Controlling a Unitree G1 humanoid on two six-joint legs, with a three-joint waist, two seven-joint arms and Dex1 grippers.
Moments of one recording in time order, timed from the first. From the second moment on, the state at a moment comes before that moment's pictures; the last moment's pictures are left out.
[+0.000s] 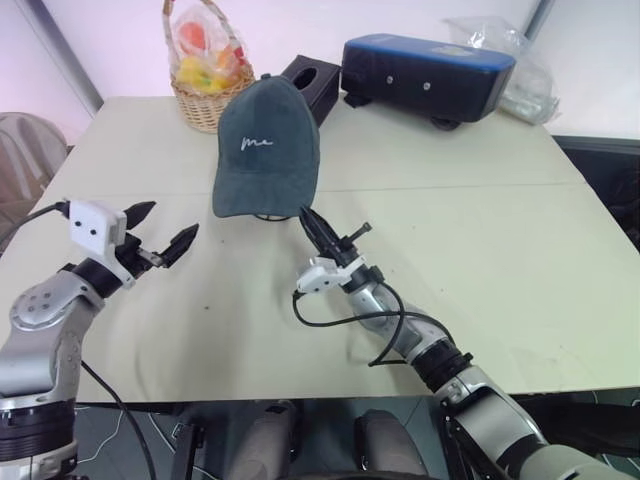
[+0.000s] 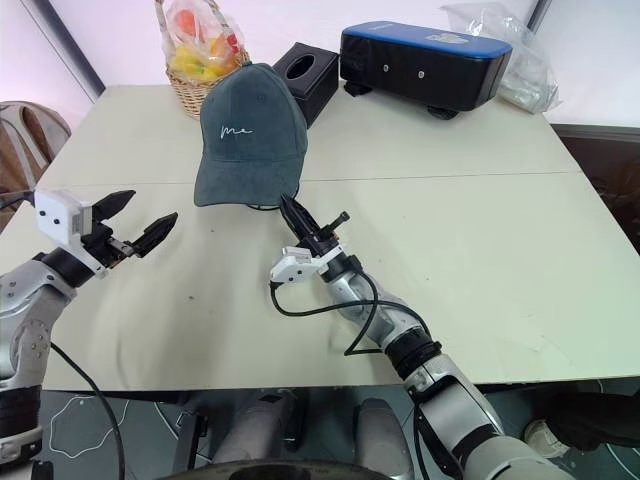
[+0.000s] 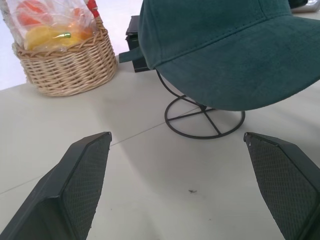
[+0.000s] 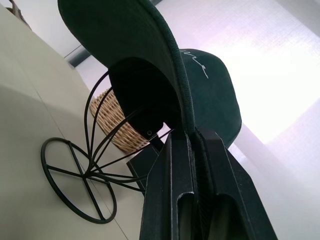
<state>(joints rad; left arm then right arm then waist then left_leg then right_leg) -0.11 0.65 0.37 -0.17 -0.47 0.30 -0.65 -0.53 -0.17 0.46 0.45 -0.78 -0.51 -0.42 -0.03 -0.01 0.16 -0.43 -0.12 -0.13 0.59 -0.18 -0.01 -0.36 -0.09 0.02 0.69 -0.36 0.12</state>
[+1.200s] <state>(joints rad) 0.00 0.75 0.45 -0.29 -0.53 0.38 -0.73 -0.46 -0.52 0.23 0.19 -0.05 -0.27 0.41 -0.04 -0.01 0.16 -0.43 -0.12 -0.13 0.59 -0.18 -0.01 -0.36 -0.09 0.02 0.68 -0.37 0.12</state>
